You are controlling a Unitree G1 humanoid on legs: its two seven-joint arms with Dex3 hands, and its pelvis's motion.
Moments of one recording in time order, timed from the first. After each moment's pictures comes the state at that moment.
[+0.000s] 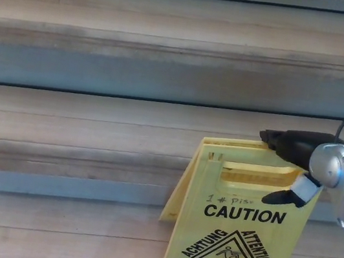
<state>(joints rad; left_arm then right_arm) 0.20 0.22 0.20 1.30 0.04 -0.44 0.28 -0.71 -0.44 0.66 0.66 -0.69 0.20 0.45</state>
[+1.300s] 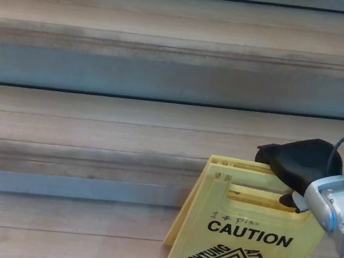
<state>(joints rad) 0.29 0.22 0.18 1.29 0.04 -0.44 0.28 -0.66 -0.45 0.80 0.87 -0.83 -0.05 -0.16</state>
